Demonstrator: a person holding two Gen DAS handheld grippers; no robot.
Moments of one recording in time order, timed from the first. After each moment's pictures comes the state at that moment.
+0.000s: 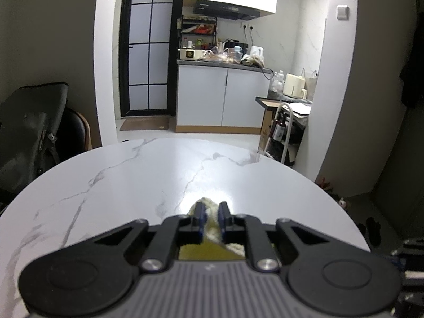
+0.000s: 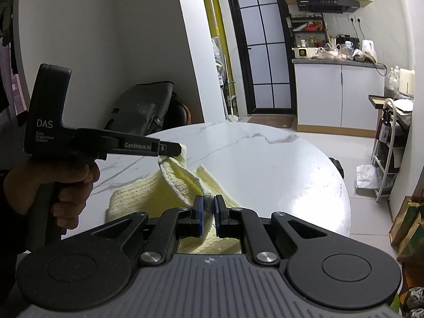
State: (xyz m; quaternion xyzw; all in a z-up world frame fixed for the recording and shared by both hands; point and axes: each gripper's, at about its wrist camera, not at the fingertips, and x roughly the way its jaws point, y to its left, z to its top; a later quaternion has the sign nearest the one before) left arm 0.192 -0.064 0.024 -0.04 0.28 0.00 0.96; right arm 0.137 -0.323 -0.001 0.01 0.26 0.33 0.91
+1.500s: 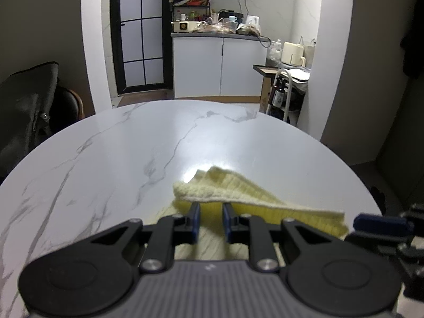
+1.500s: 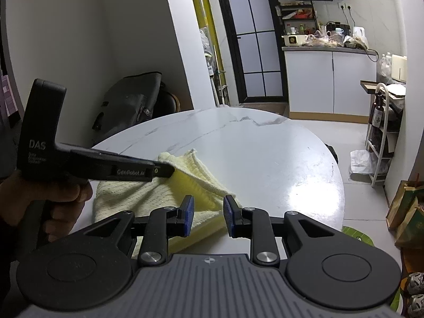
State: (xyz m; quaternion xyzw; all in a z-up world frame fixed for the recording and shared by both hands) left arm 0.198 -0.077 -0.013 -0.02 0.35 -0.01 0.94; right arm 0.143 -0.331 -0.014 0.01 0.29 0.31 0.91
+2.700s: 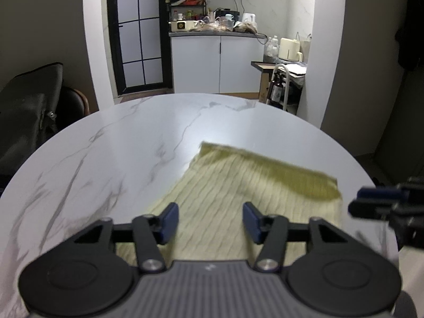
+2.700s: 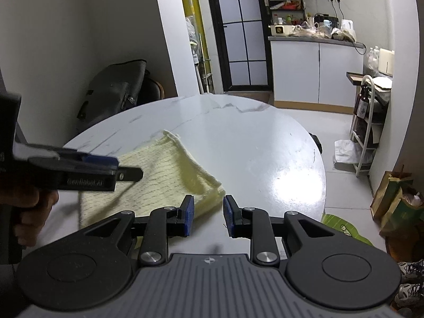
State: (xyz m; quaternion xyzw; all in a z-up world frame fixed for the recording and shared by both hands) left arm 0.153 -0.069 -0.017 0.01 0.35 -0.01 0.94; right arm 0.133 -0.328 -0.010 -0.01 0.31 0.28 0.91
